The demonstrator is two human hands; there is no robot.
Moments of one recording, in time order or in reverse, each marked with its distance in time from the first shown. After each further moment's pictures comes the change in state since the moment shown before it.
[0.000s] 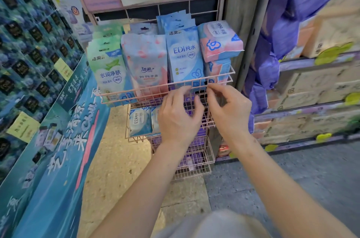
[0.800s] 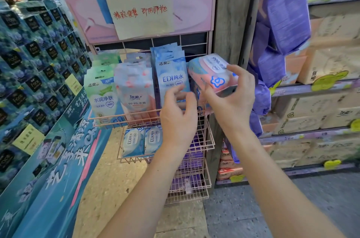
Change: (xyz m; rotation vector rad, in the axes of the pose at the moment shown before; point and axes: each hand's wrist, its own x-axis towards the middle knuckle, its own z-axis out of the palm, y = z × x) left_hand 0.055 0.065 0.013 -0.399 -0.082 -0.439; right_hand 0.083 -0.006 -0.023 0.138 0.105 0.101
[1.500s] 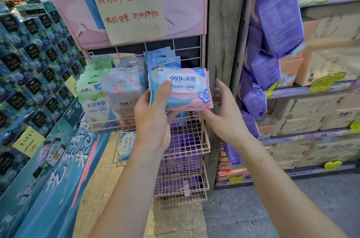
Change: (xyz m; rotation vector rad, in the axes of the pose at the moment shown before) left_hand 0.015 0.039 -0.022 -0.681 0.000 -0.341; right_hand 0.003 0.026 -0.019 0.026 -0.575 0.189
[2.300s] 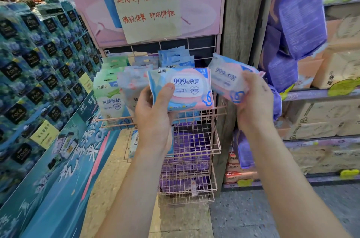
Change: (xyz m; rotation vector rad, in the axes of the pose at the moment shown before) left_hand -0.003 0.012 -0.020 0.017 0.039 0.097; right_hand 0.033 -0.026 -0.005 0.937 0.402 0.215
